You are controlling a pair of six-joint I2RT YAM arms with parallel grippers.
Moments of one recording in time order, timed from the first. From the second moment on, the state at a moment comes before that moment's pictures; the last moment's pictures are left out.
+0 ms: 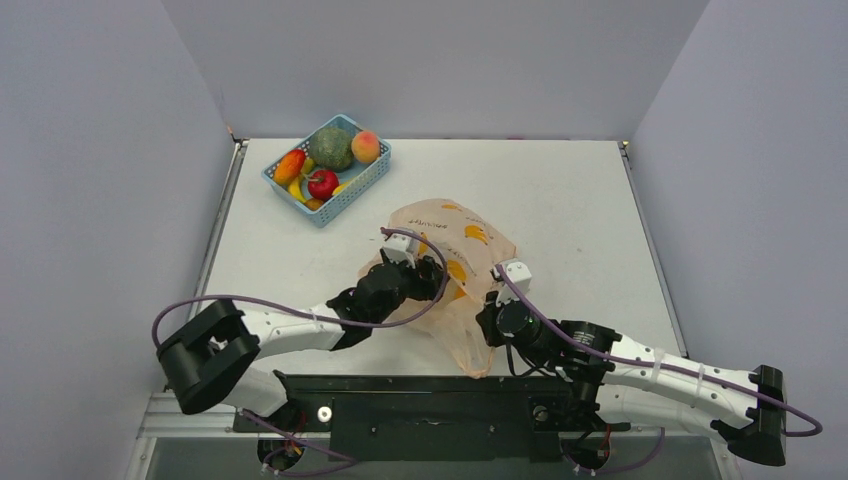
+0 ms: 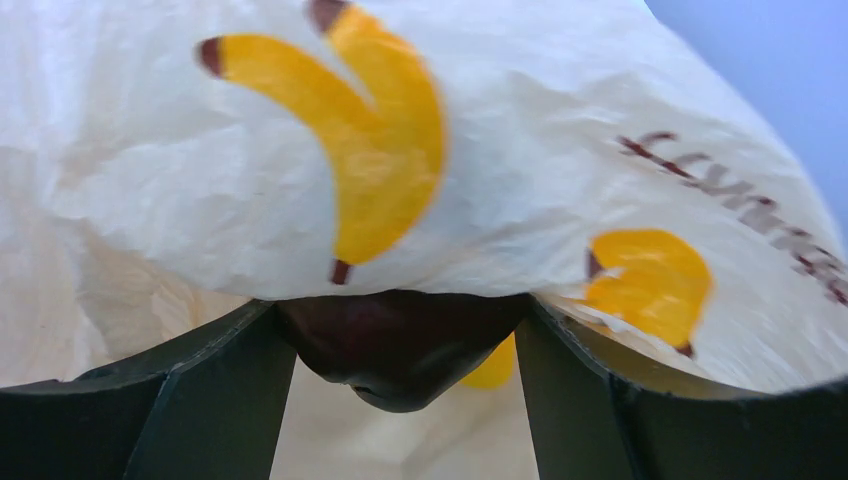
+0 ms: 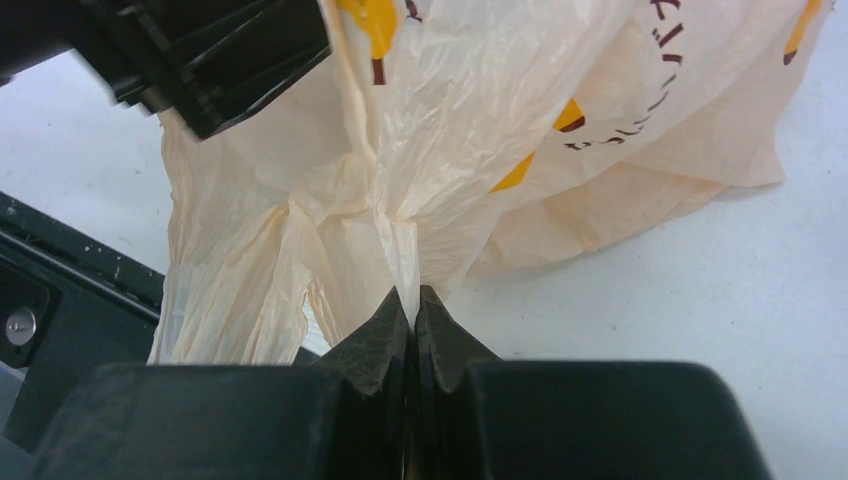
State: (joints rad) left arm -0.95 1.45 0.57 0.64 -0.33 -0.51; right arm 1.15 0.79 0.61 -0.50 0.47 0.64
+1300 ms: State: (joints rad) left arm -0.37 0.97 1.10 -0.43 -0.08 -0.39; right arm 1.00 0.91 0.68 -0.46 0.51 0.53
